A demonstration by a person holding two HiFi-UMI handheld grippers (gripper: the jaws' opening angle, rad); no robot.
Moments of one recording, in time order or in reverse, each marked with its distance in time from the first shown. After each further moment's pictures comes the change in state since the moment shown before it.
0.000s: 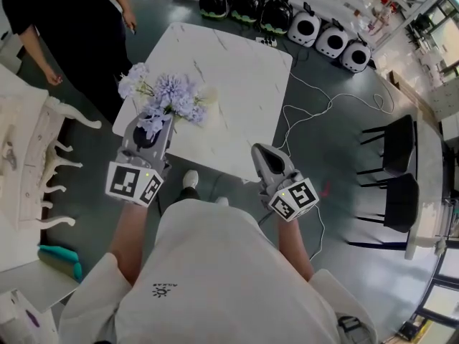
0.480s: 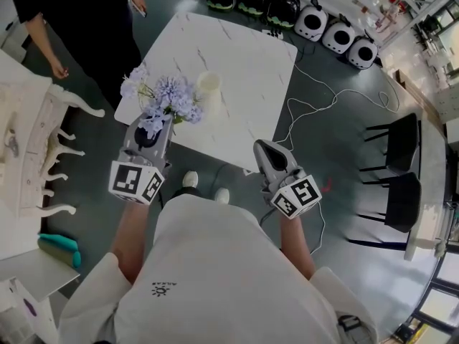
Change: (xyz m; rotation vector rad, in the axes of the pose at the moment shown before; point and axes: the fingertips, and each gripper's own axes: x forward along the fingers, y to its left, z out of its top) left arm -0.026 -0.014 -0.031 -0.004 0.069 0.044; right arm -0.020 0.007 -0.008 0.002 0.016 0.033
